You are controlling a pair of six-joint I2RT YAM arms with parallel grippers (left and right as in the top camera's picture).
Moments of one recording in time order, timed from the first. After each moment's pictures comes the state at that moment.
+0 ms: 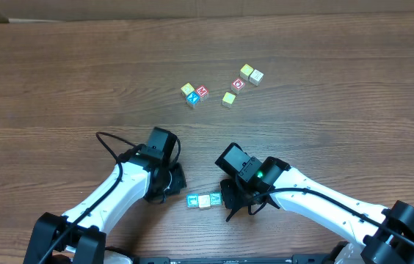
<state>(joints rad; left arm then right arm) -0.35 1.47 0.69 -0.66 0.18 -0.64 0.87 1.55 0.89 -0.70 -0.17 0.67</state>
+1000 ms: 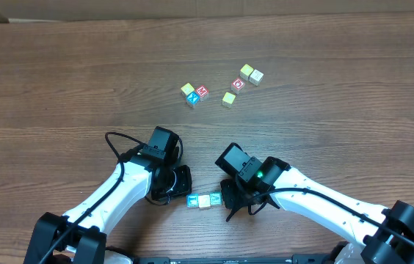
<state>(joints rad) -0.37 1.47 0.70 -0.68 0.35 -0.55 0.87 1.55 0.89 -0.70 -0.17 0.67</state>
